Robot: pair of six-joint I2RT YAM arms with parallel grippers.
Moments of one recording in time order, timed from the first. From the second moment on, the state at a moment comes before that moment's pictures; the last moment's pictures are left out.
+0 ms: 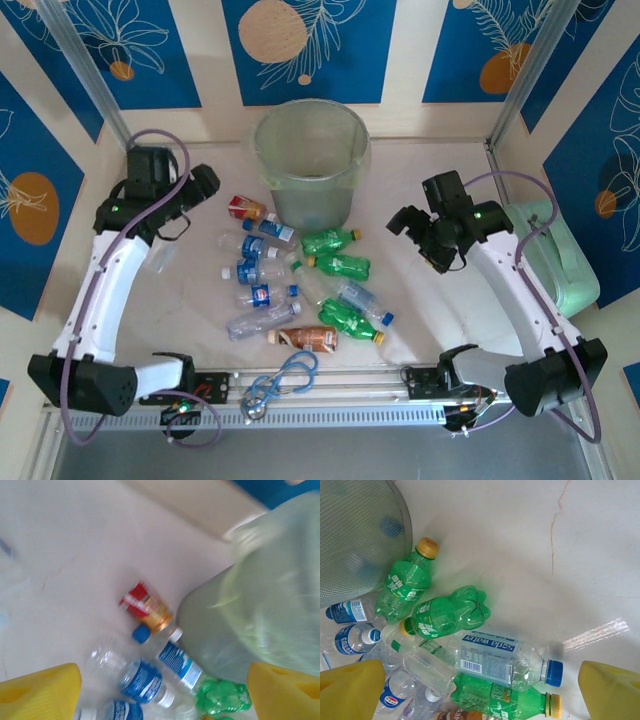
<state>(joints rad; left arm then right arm) -0.12 1.23 1.33 -0.83 0.05 -0.65 0.31 1.17 1.23 -1.17 -0.07 0.98</state>
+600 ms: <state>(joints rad) -0.08 1.76 1.41 -0.65 0.18 -0.95 0.32 1.16 1.13 -0.99 -0.22 0.95</state>
